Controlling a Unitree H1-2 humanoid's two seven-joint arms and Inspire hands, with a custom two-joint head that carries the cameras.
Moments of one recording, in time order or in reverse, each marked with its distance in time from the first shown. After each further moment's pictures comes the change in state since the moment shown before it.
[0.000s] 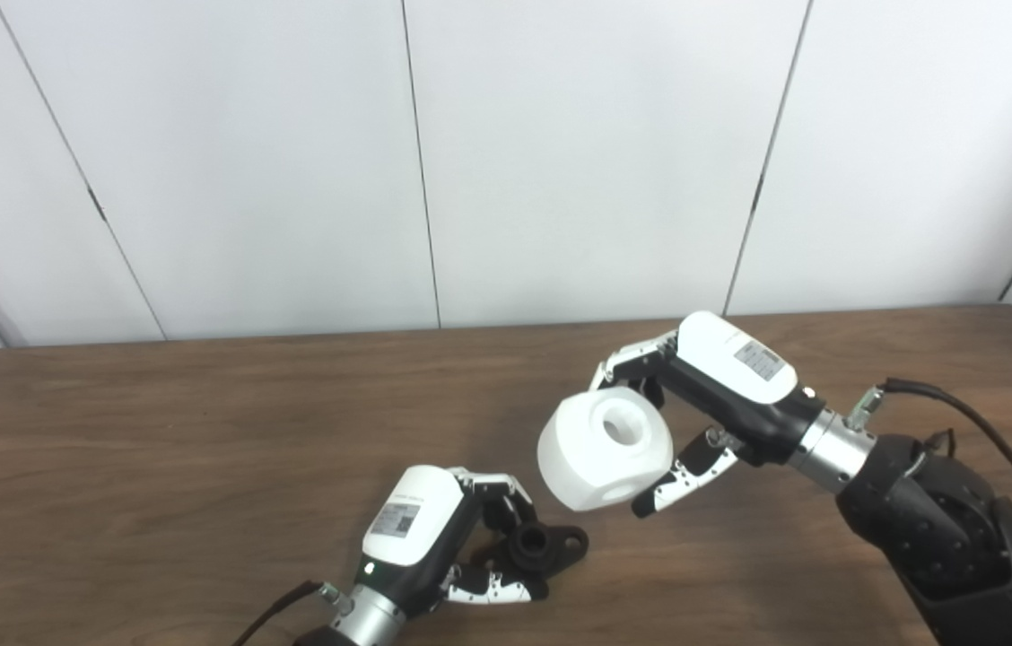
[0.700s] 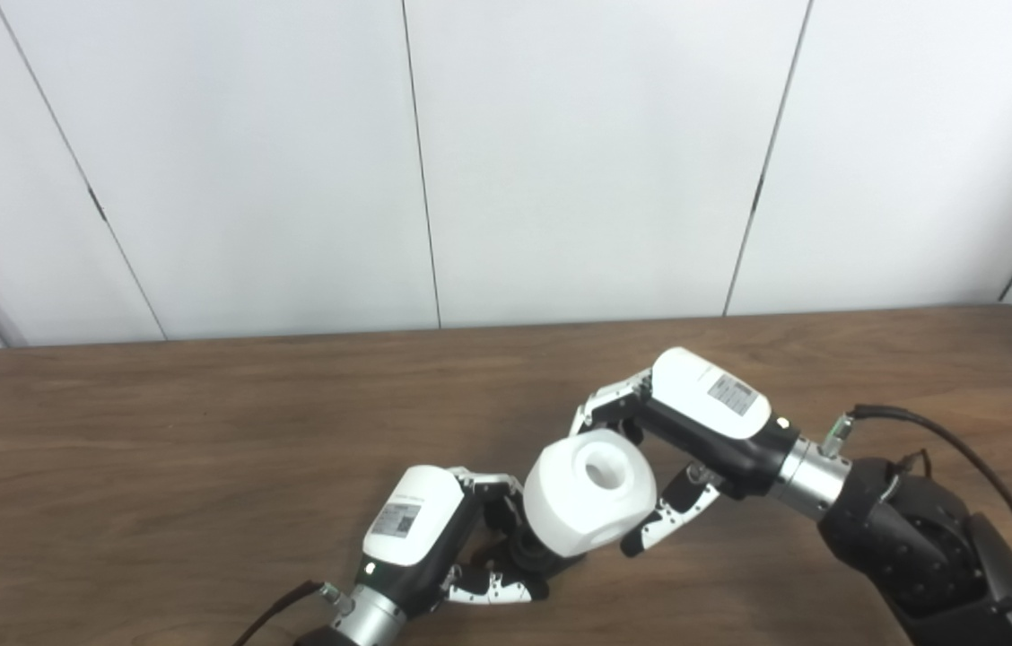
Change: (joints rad) left arm 0.001 0.000 0.000 0.000 0.000 0.000 -0.001; right arm 0.025 0.019 0.049 0.034 -0.011 -0.070 0.006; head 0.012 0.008
